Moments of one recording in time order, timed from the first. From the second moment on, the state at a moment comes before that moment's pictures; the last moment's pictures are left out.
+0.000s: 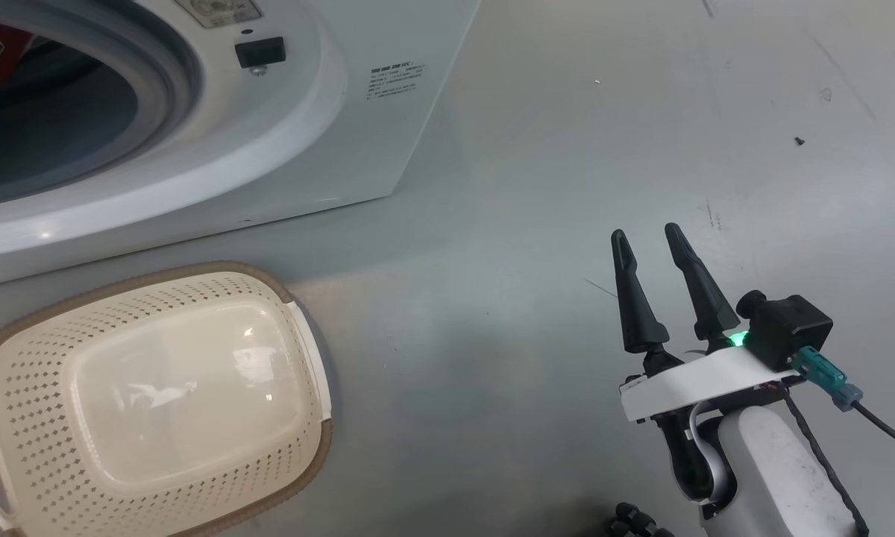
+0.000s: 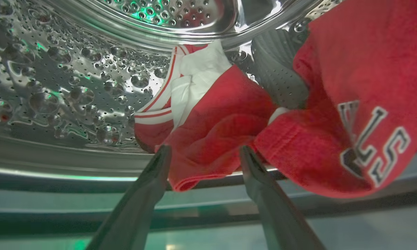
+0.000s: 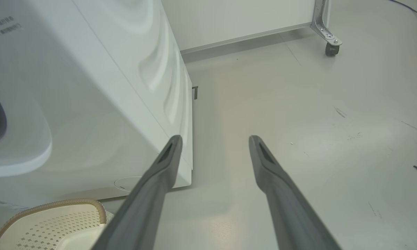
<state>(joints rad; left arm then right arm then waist) -0.85 0.40 -0.08 0.58 -0.07 0.11 0.30 -0.20 -0.06 0.31 0.14 0.48 0.10 -0.25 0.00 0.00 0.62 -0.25</state>
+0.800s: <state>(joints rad) -0.93 0.40 -0.04 0.68 -0.04 0.12 0.32 -0.23 -0.05 0.30 0.14 0.48 0.10 -0.25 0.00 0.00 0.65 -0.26</state>
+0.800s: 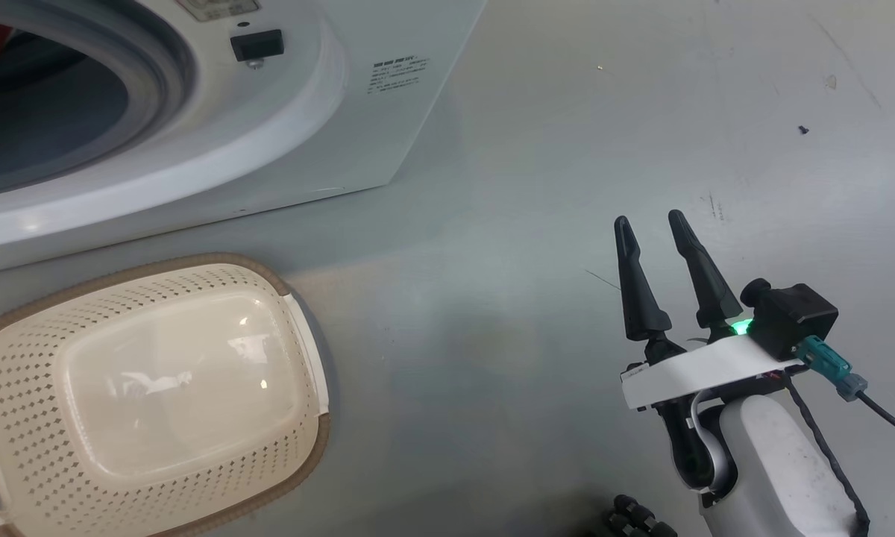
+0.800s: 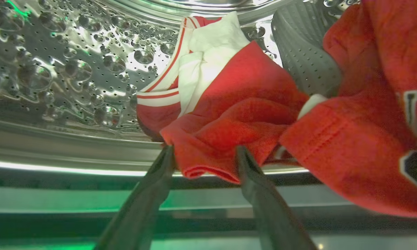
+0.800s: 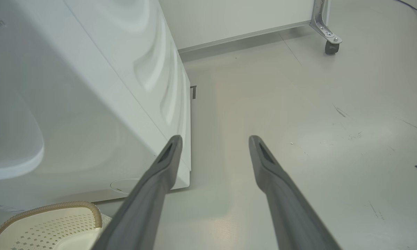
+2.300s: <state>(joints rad) -0.78 0.17 -0.10 0.80 -0.09 0.07 -0.05 -0.21 -0.06 0.19 0.19 0.43 0.11 -0.25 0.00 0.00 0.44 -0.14</state>
